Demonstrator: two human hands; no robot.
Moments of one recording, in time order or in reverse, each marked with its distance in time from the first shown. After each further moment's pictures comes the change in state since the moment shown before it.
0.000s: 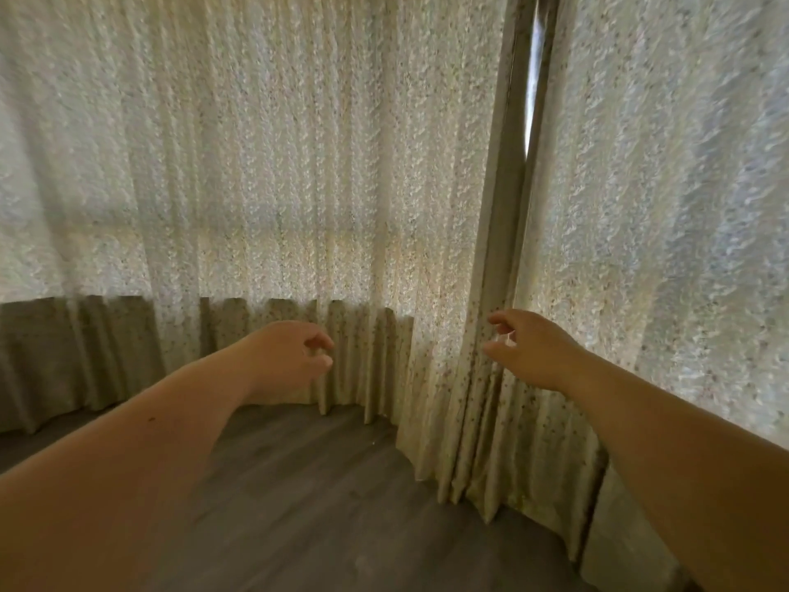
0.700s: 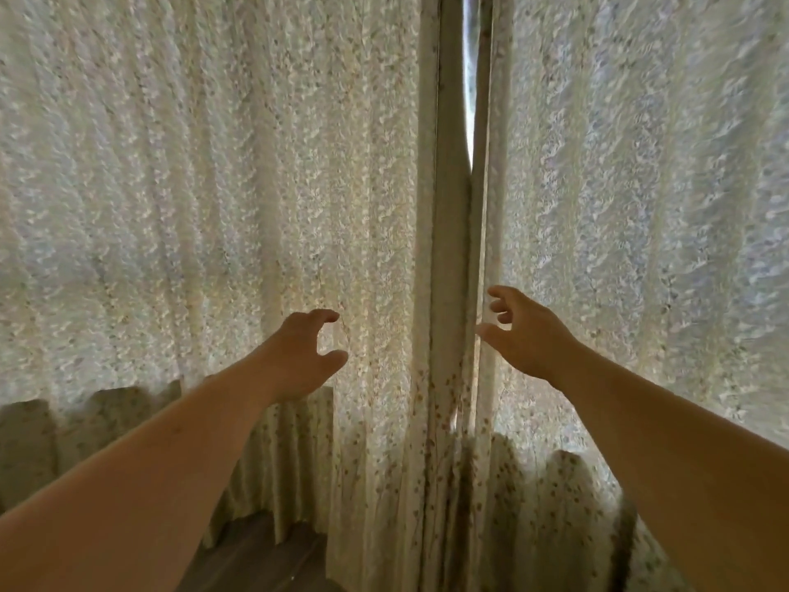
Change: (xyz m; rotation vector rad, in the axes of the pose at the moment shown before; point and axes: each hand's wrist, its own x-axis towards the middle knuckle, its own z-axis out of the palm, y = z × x) left_hand 0.499 -0.034 0.075 -0.158 0.114 0.245; right_hand 0.366 0.170 0.028 0.004 0.338 0.179
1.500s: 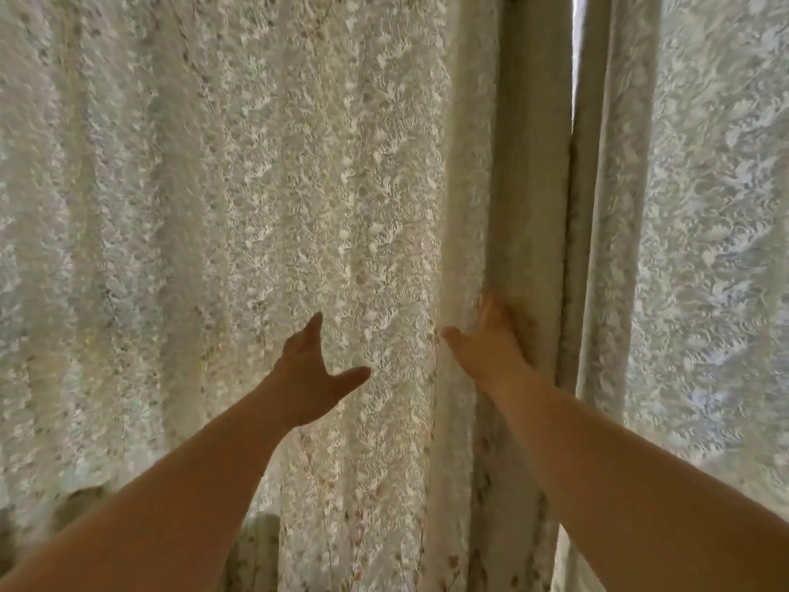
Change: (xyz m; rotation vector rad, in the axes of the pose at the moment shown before) left_hand 0.409 -0.128 0.138 -0.202 0.052 -0.058; right_hand 0.403 0.125 0.199 0.268 0.148 0.221
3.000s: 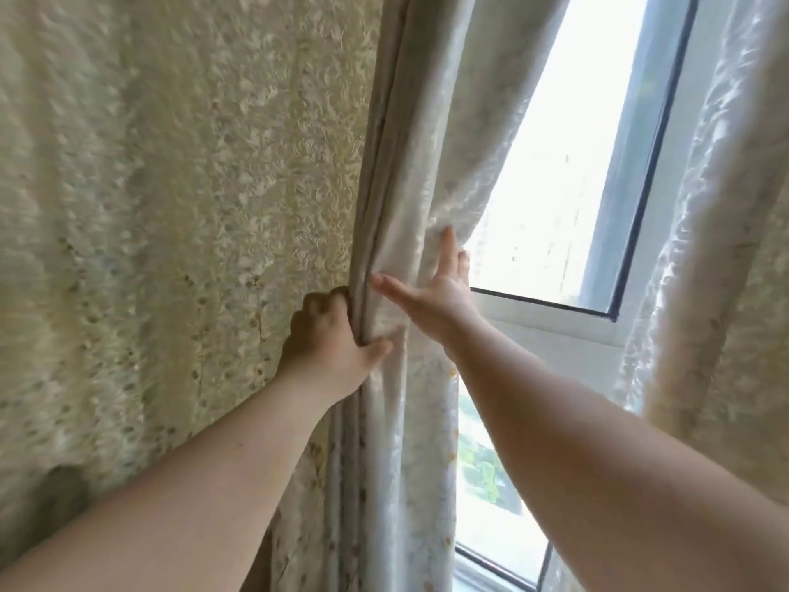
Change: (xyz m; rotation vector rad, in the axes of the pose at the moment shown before) left_hand 0.144 -0.049 0.059 0.132 0.324 0.008; right_hand 0.142 -0.008 0.125 0.035 -0.137 -0.095
